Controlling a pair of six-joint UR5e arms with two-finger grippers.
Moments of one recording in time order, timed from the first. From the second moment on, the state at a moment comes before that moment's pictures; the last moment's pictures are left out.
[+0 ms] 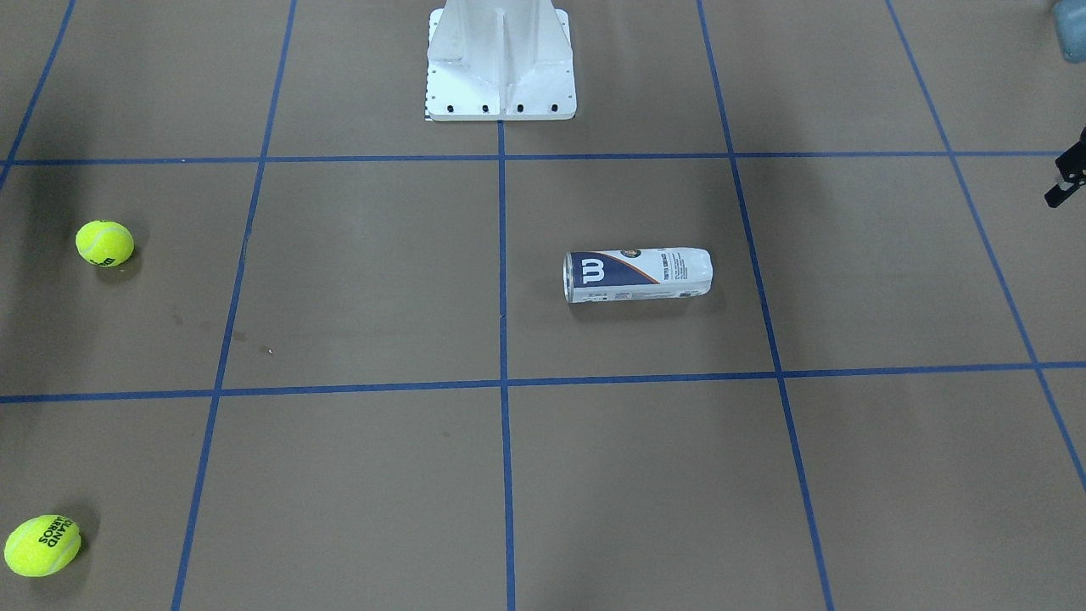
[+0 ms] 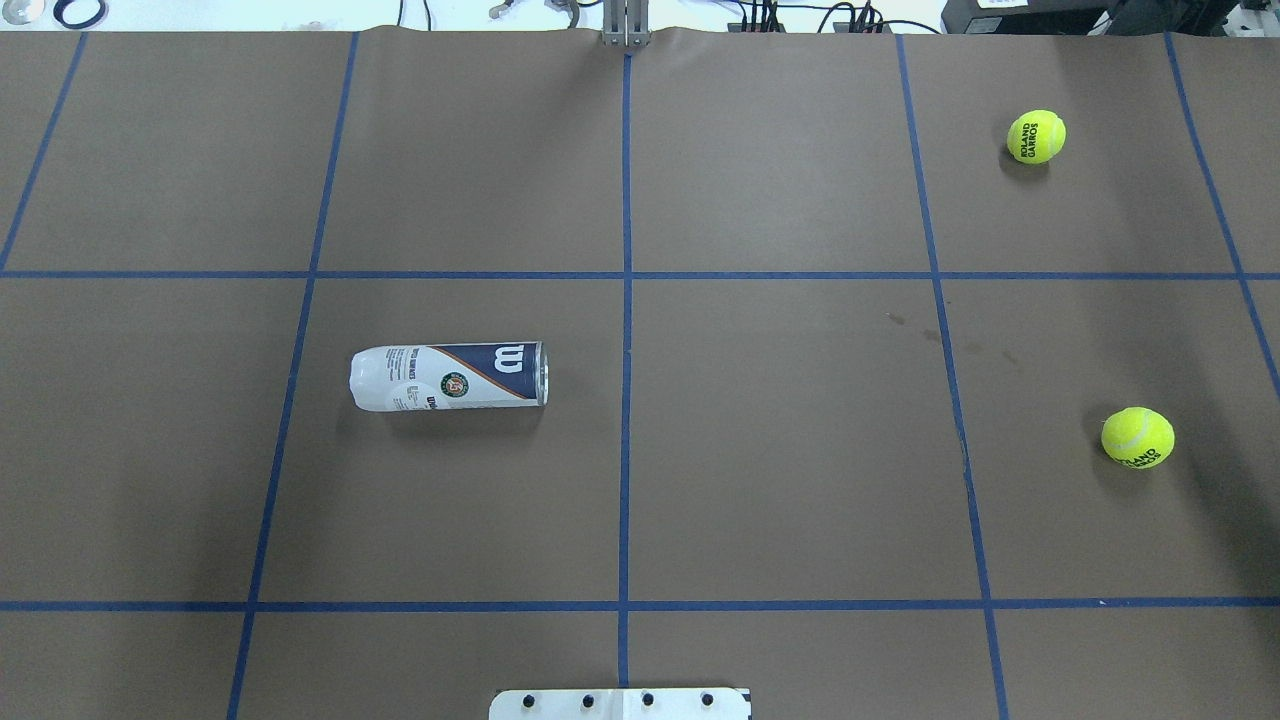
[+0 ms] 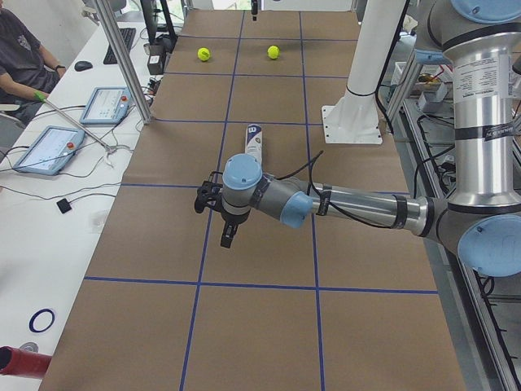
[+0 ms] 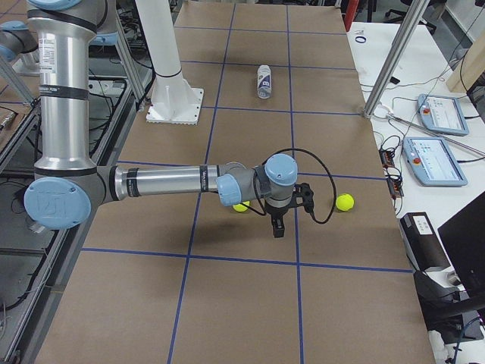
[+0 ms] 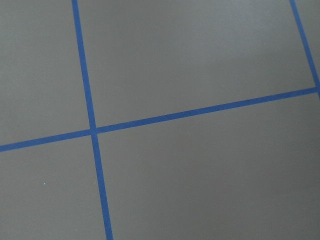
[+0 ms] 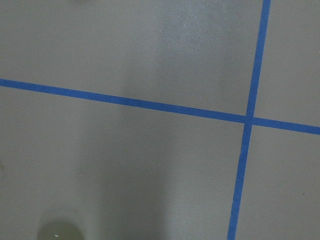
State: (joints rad) left arm -1.44 -1.44 -1.83 -1.90 -2.39 -0.20; right arm 1.39 -1.62 1.69 -1.39 2.36 0.16
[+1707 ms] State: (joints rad) left arm -0.98 -1.89 -1.82 -2.06 -2.35 -0.20; right arm 1.37 -1.62 1.67 -1.37 2.41 0.17
